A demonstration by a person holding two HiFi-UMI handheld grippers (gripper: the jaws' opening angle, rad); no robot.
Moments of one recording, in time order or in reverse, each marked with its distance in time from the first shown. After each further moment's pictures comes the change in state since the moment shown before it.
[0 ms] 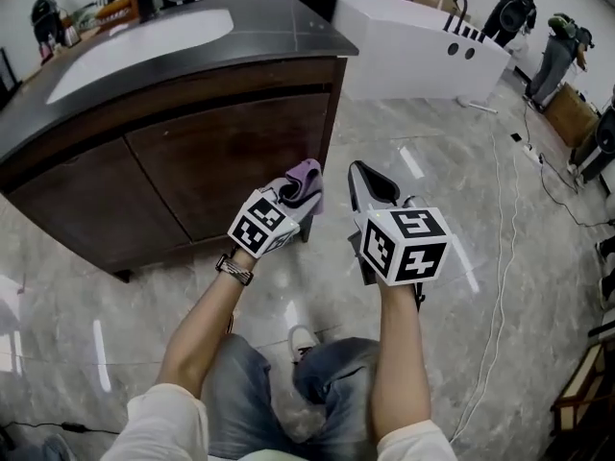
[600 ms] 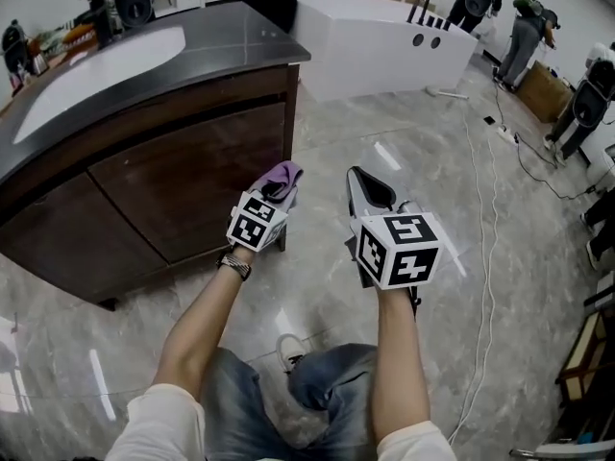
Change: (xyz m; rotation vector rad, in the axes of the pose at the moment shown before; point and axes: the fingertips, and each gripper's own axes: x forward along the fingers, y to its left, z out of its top) left arm 0.059 0.041 -0.027 -0.048 0.072 0.126; right arm -0.019 -0.053 -0.004 -0.022 -0.002 -0.127
